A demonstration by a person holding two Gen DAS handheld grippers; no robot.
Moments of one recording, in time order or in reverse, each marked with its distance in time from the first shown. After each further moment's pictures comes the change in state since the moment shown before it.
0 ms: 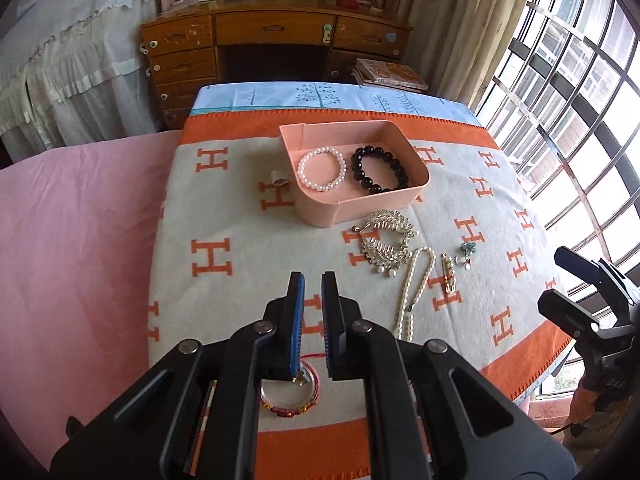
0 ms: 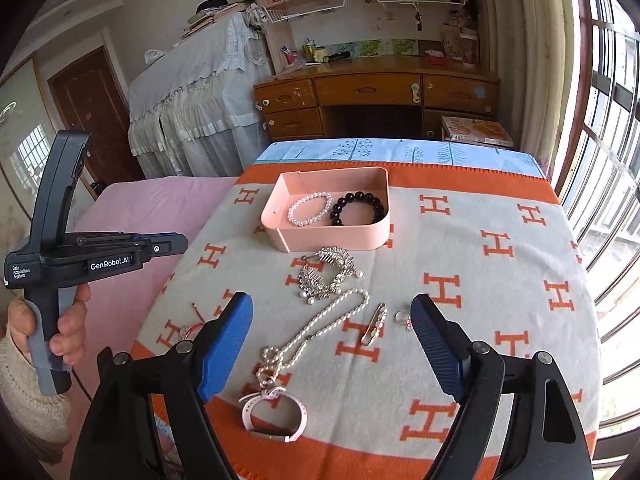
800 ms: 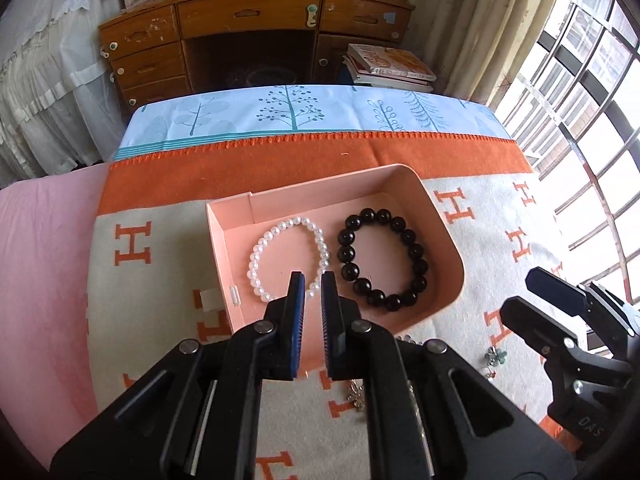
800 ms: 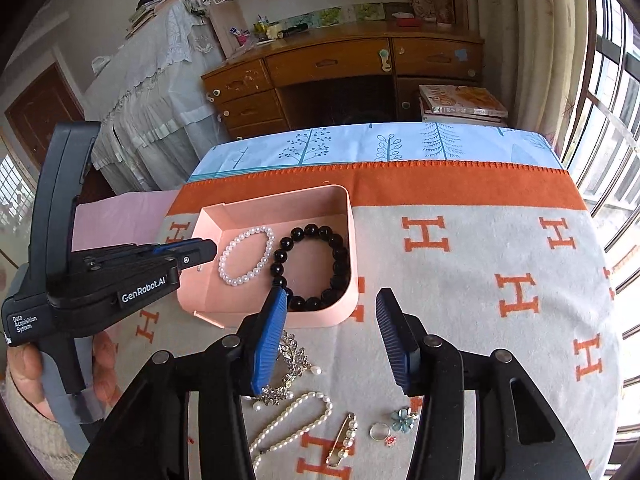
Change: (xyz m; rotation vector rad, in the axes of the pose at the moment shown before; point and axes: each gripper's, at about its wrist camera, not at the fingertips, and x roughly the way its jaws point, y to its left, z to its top) left arm 0.156 -0.041 0.129 0.053 0.077 -0.037; right arm 0.151 -0.067 0.102 0.137 0.096 -0.068
